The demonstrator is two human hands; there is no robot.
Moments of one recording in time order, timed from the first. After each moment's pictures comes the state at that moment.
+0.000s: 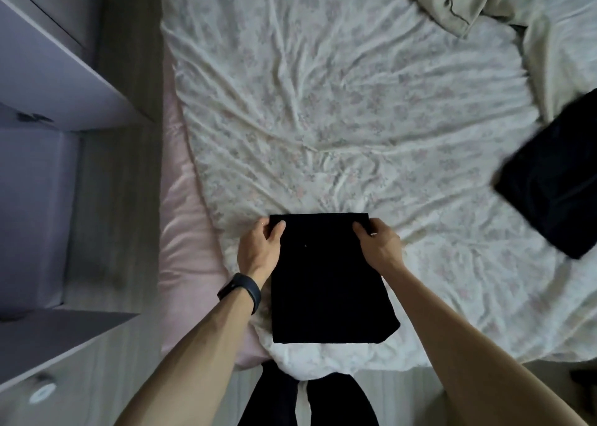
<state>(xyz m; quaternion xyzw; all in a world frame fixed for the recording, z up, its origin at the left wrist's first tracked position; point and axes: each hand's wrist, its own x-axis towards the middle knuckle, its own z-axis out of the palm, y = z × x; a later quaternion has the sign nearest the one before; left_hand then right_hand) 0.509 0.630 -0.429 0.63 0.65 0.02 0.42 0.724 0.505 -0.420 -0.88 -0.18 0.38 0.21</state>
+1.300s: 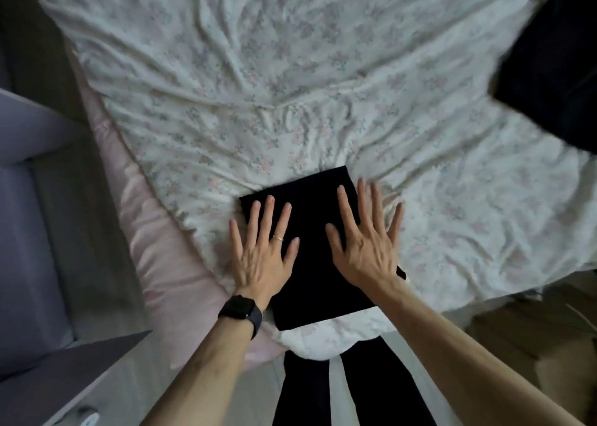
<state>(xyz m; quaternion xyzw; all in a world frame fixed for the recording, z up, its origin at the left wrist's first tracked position) 0.488 0.589 -0.499 0.94 0.34 -0.03 0.06 0.652 0.463 -0.475 -0.92 -0.38 0.11 0.05</state>
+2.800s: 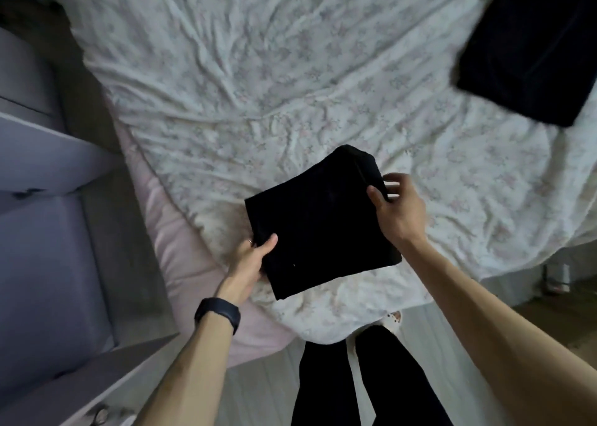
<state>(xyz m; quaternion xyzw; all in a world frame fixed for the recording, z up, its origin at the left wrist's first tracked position) 0.487 0.582 -0.422 0.43 0.59 -0.06 0.68 0.718 0.403 -0.418 -0.88 -0.06 0.27 0.39</state>
